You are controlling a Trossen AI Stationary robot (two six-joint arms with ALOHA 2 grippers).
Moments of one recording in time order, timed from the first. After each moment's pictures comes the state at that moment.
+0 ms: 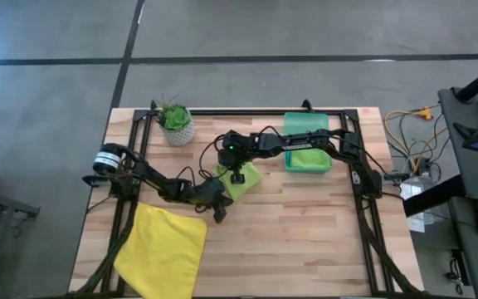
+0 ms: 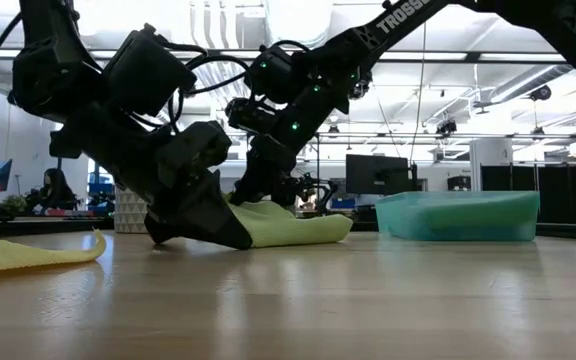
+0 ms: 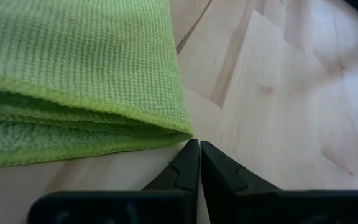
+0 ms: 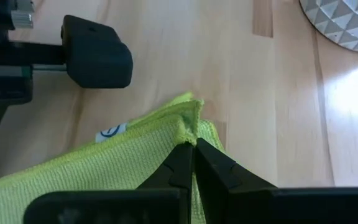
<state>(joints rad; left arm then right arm) -0.17 1.80 0.54 0.67 -0.16 -0.65 -0.20 2.16 1.58 -0.30 -0.14 -0.35</state>
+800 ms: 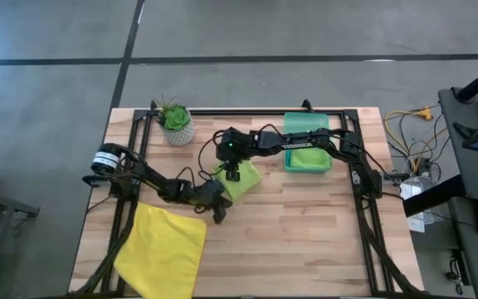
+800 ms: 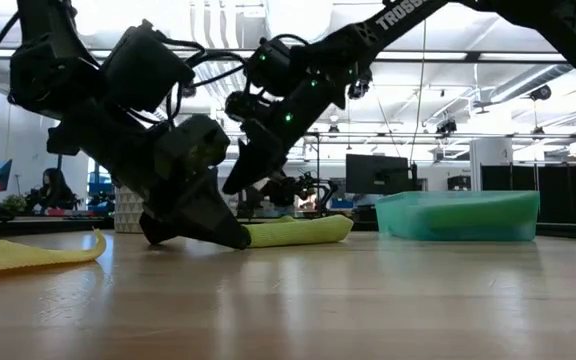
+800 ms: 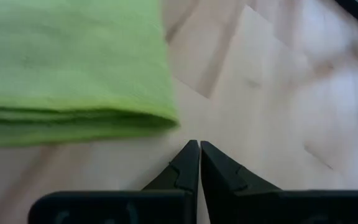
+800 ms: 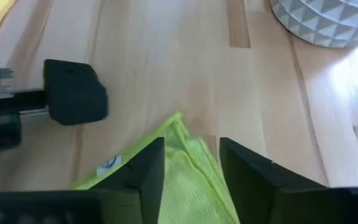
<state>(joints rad) -0.18 1.78 0.54 0.66 -0.15 -0.70 -0.20 2.15 1.61 -0.29 -0.14 -0.20</state>
